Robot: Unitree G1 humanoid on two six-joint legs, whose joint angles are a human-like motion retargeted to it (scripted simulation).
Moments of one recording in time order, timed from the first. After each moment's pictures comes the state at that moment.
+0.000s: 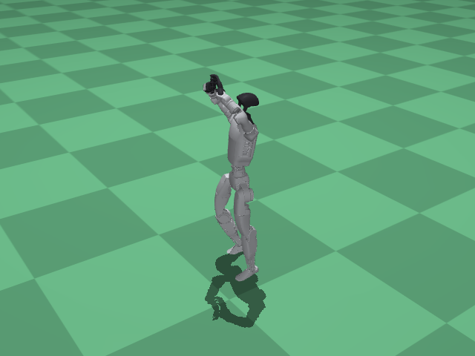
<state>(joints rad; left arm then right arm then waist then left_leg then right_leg) -2.31 0.86 -1.40 0.38 0.32 -0.36 0.58 -2.23 -0.92 1.40 0.44 -0.70 -0.11 -0.63 0.01 -0.02 -0.22 0.05 0.05 0.38 -0.03 -0.14 -0.23 -0.21 -0.26 -0.31 0.62 -0.07 0.21</state>
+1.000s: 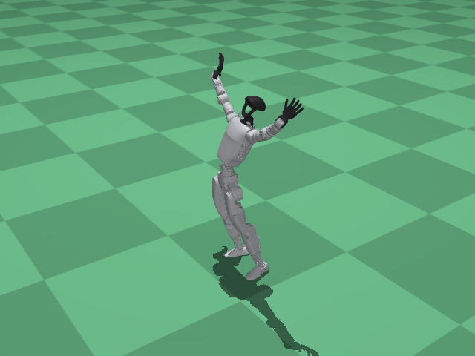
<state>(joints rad) -2.37 1.55 -1.40 1.33 0.26 -0.18 0.80 -2.23 -1.79 1.40 1.33 -0.04 -0.20 -0.76 0.10 -0.16 -0.52 0.24 0.11 0.42 -0.01 -0.23 -0.24 0.12 -0.12 -0.26 0.10 -0.18 0.26</state>
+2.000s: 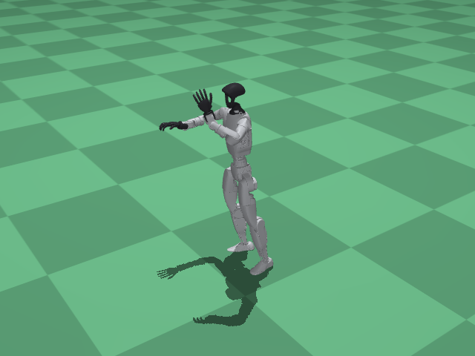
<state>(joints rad) -1.22 1.01 -0.56 -0.04 -0.91 -0.57 0.34 -0.41 -1.06 0.36 0.29 -0.33 -0.11 -0.40 0.03 -0.08 -0.02 0.09 0.07 0.35 0.01 -0.17 -0.14 0.01 -0.17 -0.29 0.10 -0.10 0.26</state>
